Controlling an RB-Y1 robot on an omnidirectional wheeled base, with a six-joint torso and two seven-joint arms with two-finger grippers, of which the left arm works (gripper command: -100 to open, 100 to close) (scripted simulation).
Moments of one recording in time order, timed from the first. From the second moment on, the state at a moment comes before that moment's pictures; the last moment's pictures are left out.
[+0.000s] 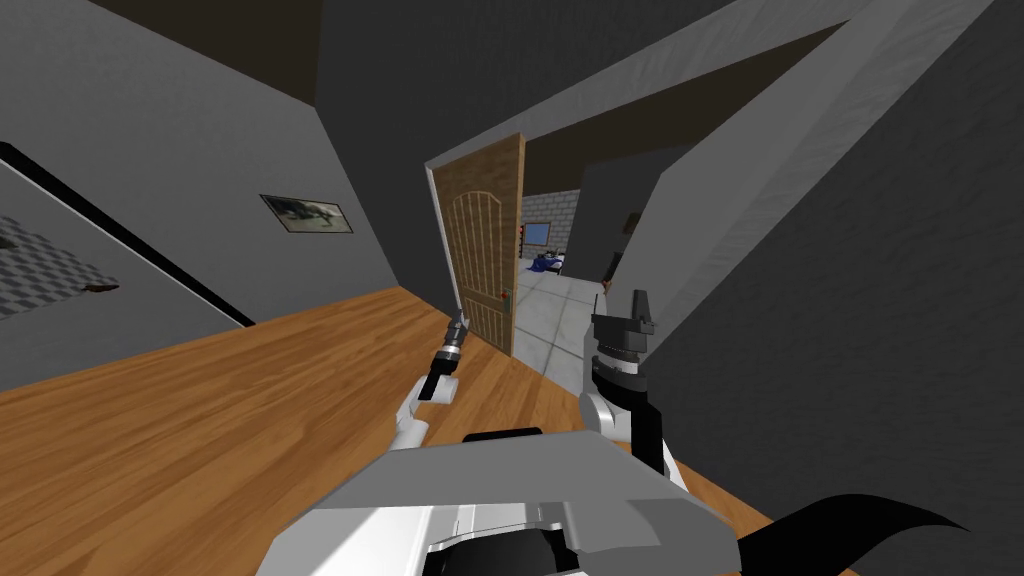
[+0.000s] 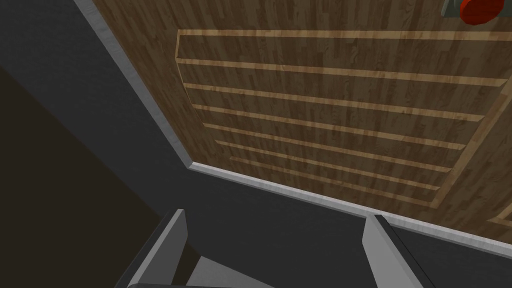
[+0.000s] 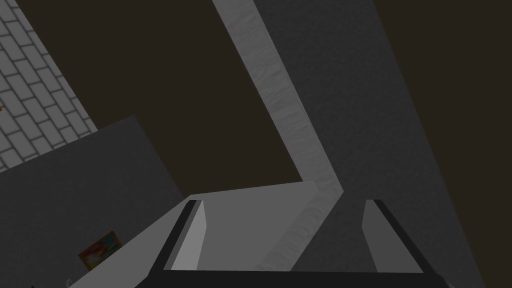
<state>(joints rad) 0.02 0.08 -0.09 -1.53 -0.04 -0.47 0.15</state>
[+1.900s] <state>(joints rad) -0.29 0.06 -0.17 -1.00 -0.01 -0.48 0.14</state>
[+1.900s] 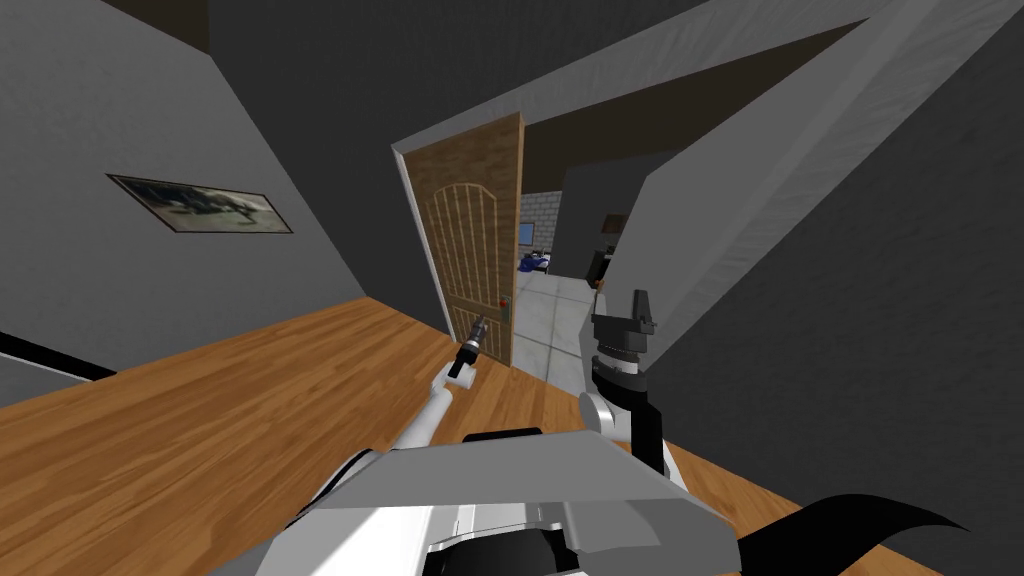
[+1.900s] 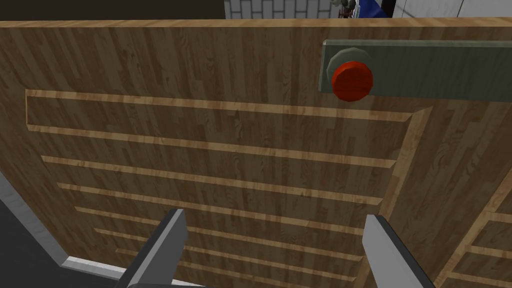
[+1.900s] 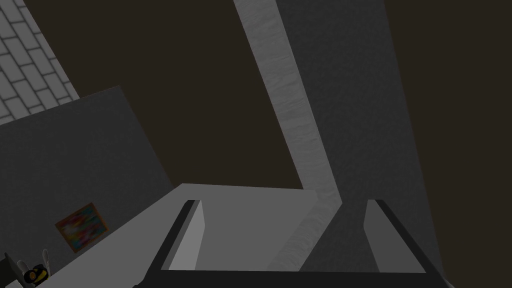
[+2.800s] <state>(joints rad) -0.42 0.03 -0.20 -0.78 0.00 -0.49 0.13</state>
